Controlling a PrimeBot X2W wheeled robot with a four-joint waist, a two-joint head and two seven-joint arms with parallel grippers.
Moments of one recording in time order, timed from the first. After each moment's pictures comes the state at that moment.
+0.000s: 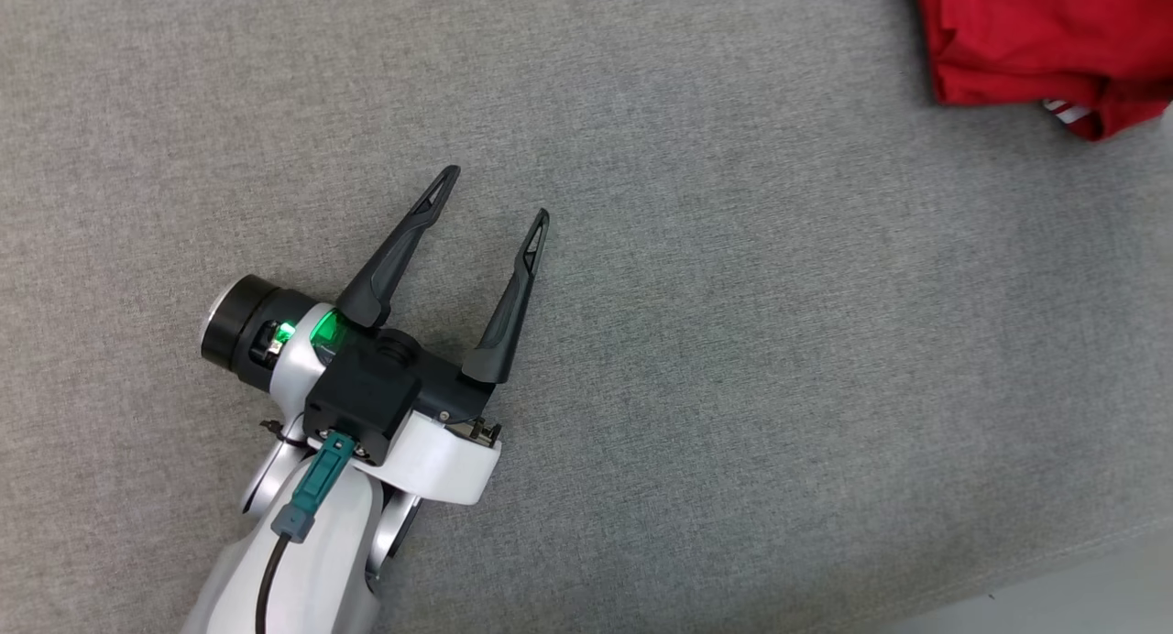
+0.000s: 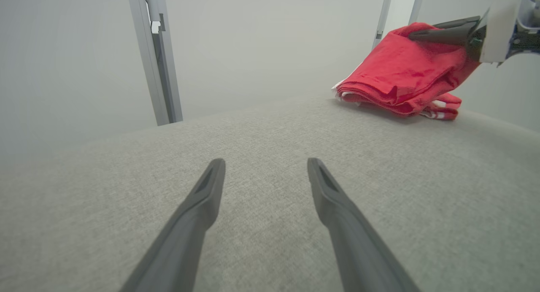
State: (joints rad) left arm -0.37 0.13 -0.34 0.02 -0.02 -0.04 -0.26; right arm -1.02 -0.52 0.42 0.70 0.27 0.13 -0.26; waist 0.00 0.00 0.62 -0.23
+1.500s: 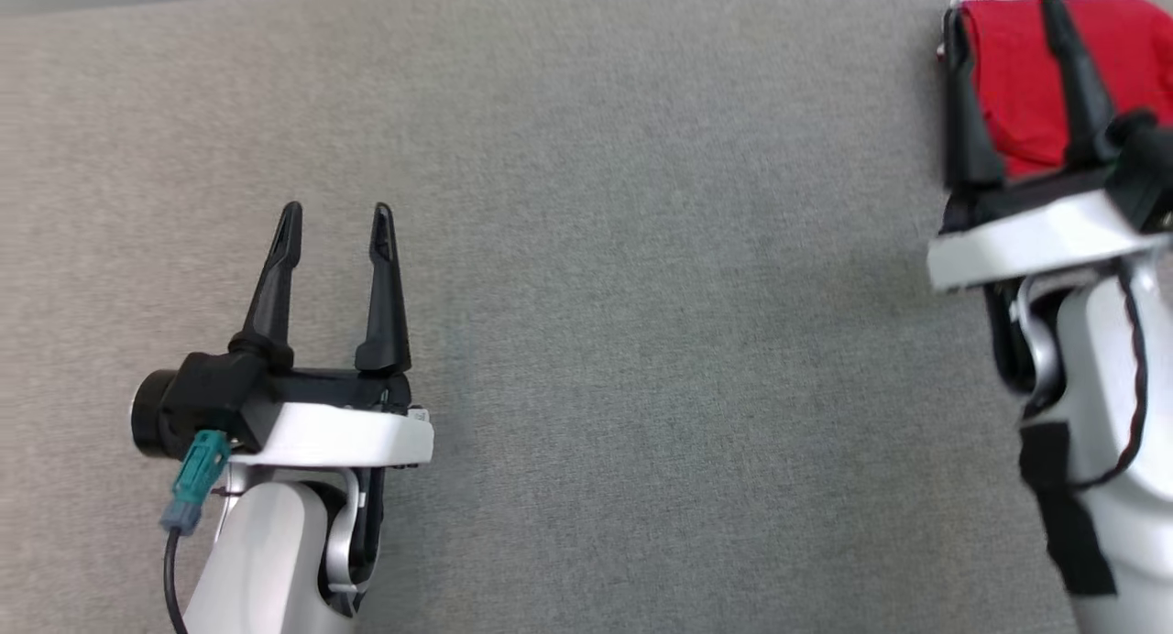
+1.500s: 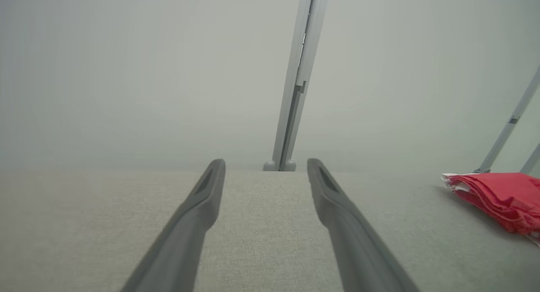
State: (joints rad) left arm -0.29 0.06 -0.19 0.07 -0.26 0.10 -0.26; right arm -0.69 -0.14 0.13 0.35 0.17 0.13 -0.26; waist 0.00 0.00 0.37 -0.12
